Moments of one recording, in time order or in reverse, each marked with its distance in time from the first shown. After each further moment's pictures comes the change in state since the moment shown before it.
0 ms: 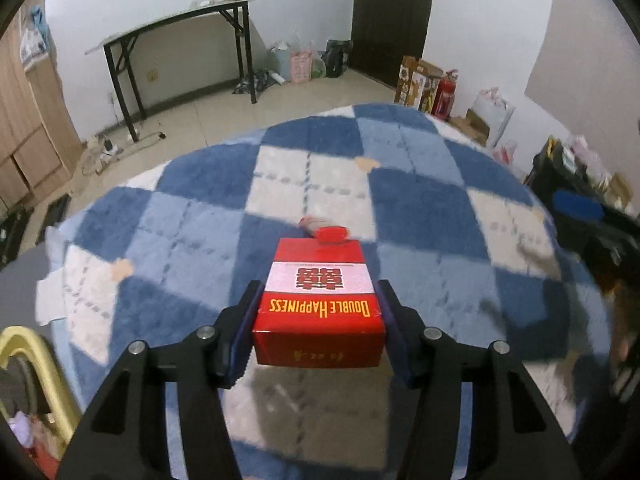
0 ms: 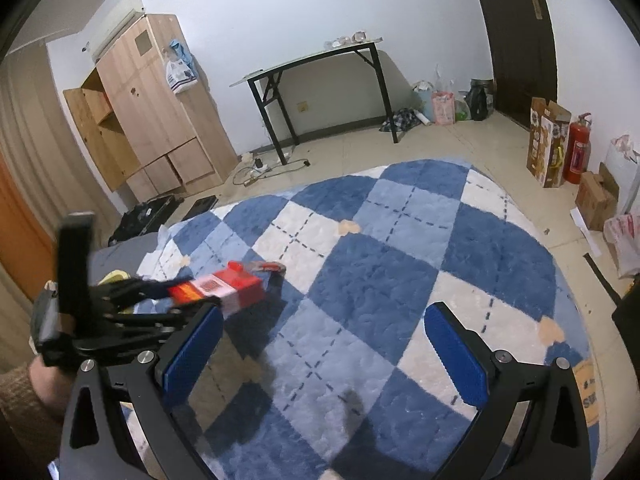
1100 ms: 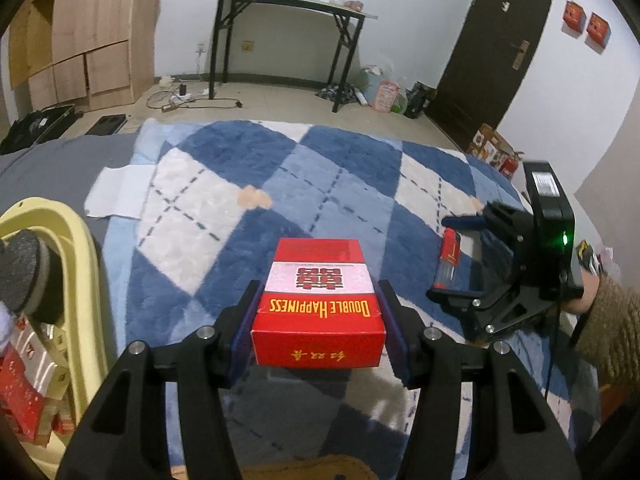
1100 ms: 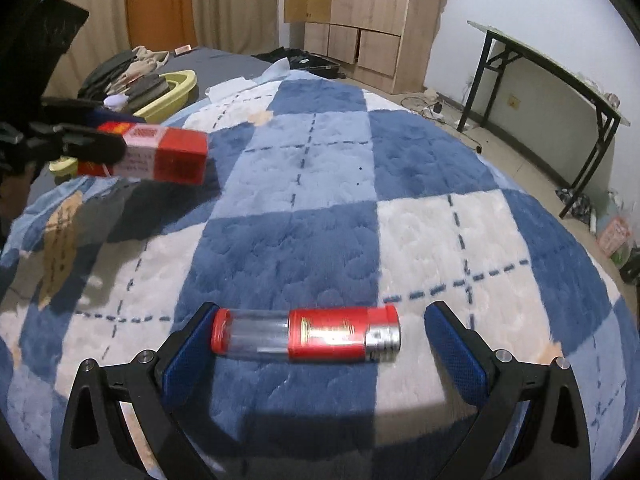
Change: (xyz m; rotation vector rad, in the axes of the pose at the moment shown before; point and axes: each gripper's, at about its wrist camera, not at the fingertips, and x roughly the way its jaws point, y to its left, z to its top) left arm -0.018 0.117 -0.054 -0.406 -0.101 0.051; right arm 0.228 0.088 0.023 -0.842 0.247 0.337
